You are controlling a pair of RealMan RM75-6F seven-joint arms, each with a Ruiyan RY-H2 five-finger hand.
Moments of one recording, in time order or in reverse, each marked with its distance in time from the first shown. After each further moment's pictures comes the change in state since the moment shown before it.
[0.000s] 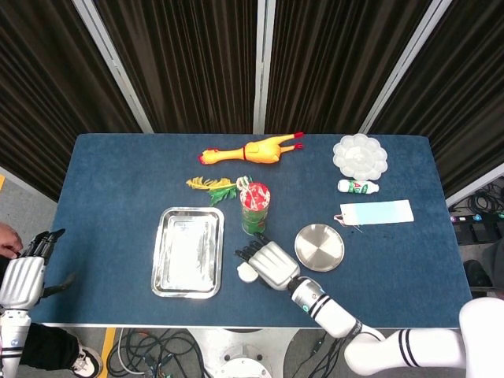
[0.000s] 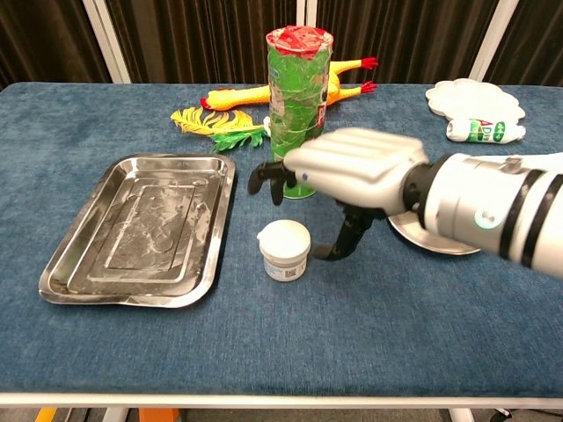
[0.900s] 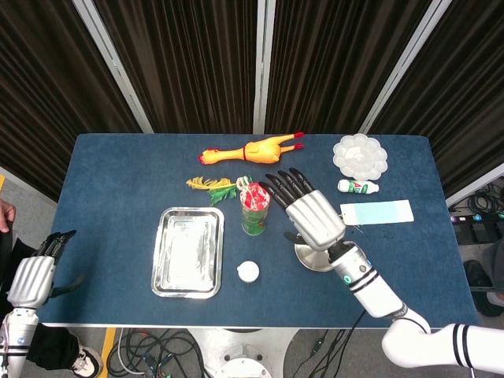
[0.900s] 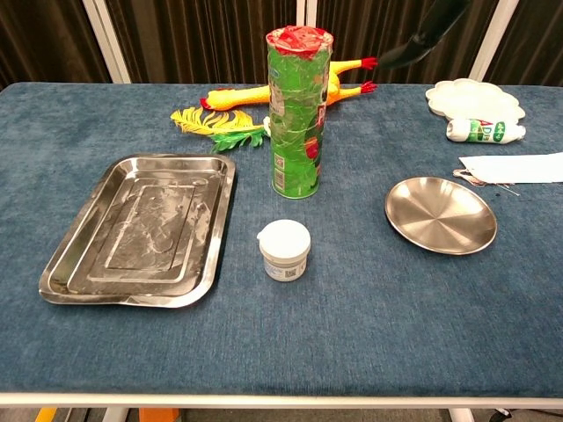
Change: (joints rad) left arm -0.015 0.013 0.000 -0.041 0.020 -0.047 -0.008; right arm -0.010 0.330 0.172 -0.162 0.002 0.123 0.166
